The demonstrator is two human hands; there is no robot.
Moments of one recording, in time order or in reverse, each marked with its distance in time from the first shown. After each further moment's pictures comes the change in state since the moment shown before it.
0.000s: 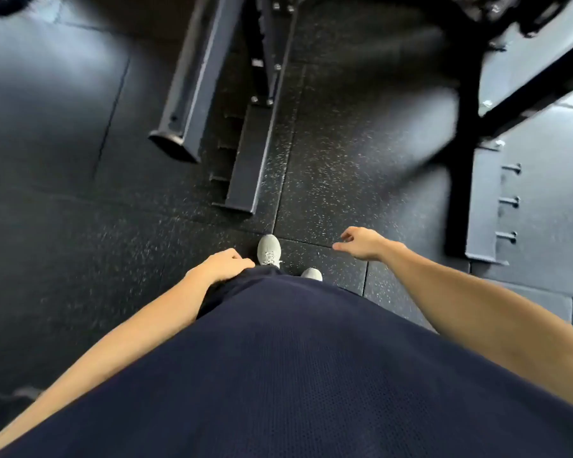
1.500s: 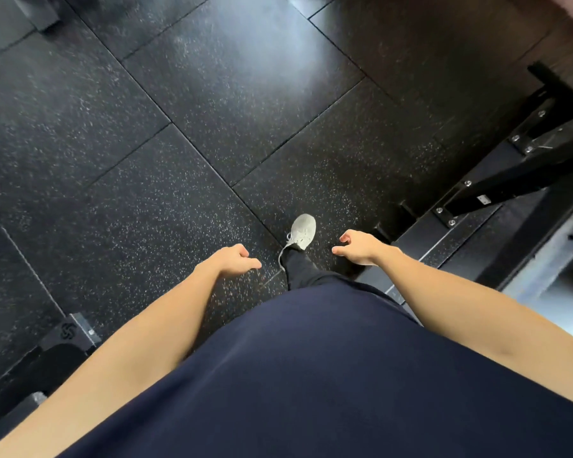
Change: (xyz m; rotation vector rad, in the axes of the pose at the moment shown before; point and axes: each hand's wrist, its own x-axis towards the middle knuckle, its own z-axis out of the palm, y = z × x) left_hand 0.129 -0.370 -0.387 -0.477 0.056 -0.118; right_hand 0.221 -0.641 0.029 -0.530 -0.134 -0.310
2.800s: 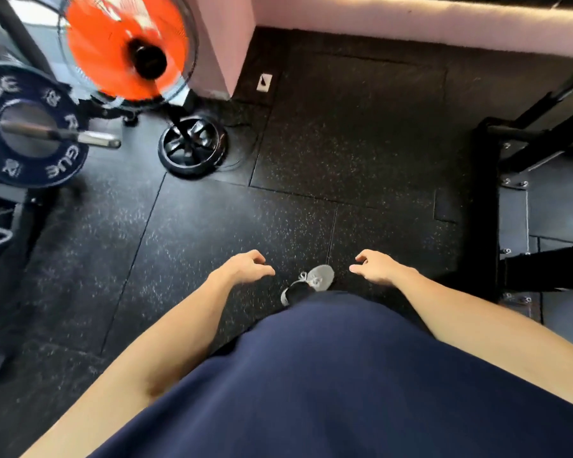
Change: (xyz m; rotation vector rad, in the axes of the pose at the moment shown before) left_hand 0.343 0.432 -0.714 0.567 -0.029 0.315; right_hand 0.379 -0.215 -0.540 0.666 0.225 0.360
